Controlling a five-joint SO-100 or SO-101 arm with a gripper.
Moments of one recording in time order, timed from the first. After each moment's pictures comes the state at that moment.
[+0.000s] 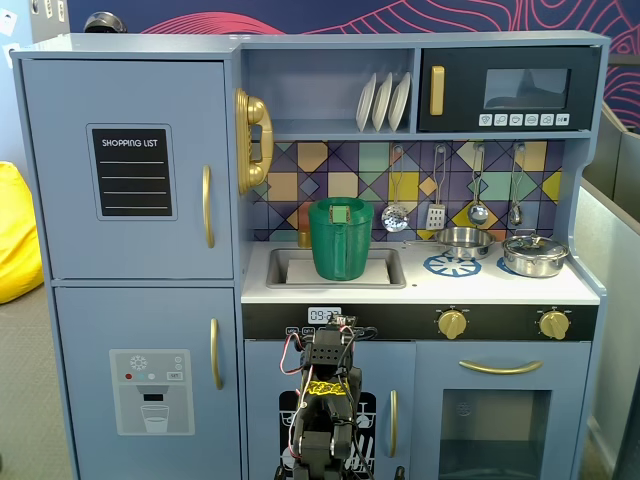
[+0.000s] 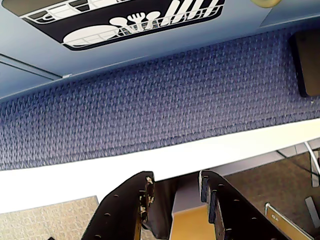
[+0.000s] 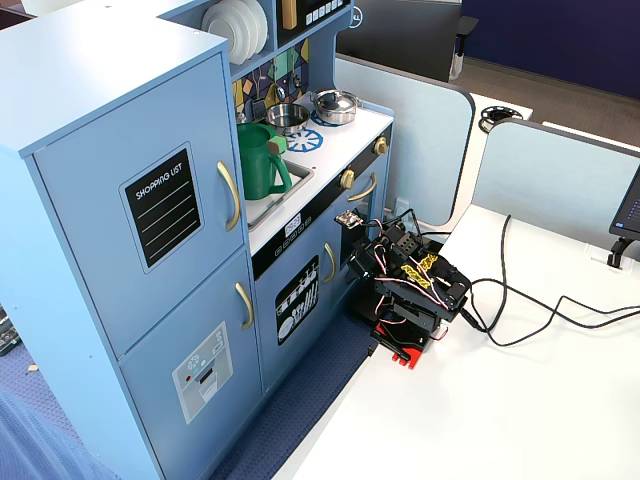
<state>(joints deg) 5.1 182.5 165.1 83.7 -86.5</state>
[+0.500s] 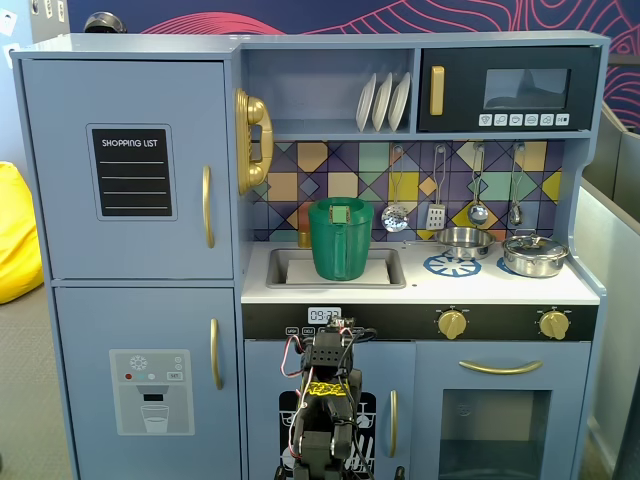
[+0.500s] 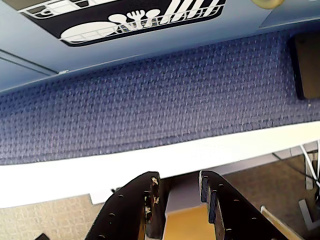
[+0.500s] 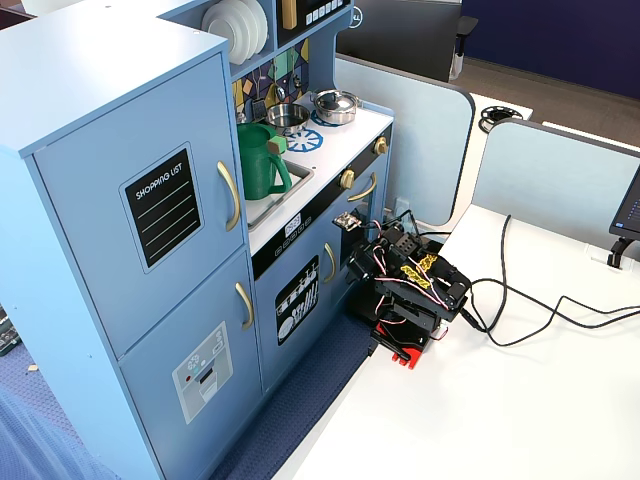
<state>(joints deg) 4.1 182.4 167.8 79.1 -87.7</state>
